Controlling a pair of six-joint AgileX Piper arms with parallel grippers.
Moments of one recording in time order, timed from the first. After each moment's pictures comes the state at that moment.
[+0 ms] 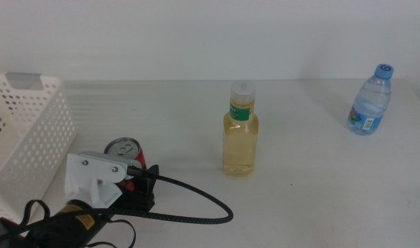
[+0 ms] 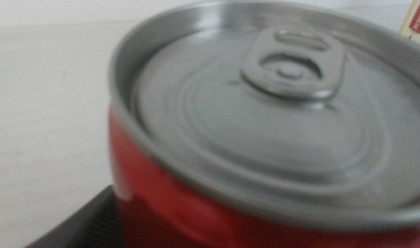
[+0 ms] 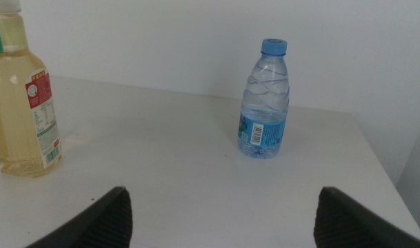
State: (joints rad) left arm -0.41 1.74 -0.27 -0.05 -1.14 -0.12; right arm 0.10 -0.01 0.03 0.03 0.16 -0.08
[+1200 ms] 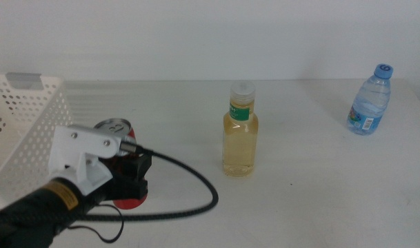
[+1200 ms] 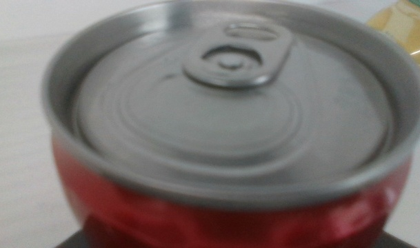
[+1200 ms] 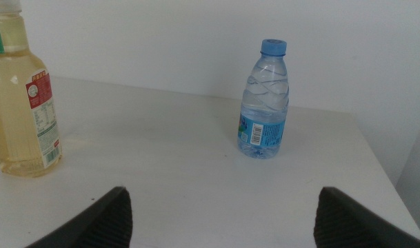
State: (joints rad) left arm -0.41 1.35 -0.34 0.00 -0.58 -0.12; right arm 0.10 -0.01 0.03 0.03 0.16 -0.08
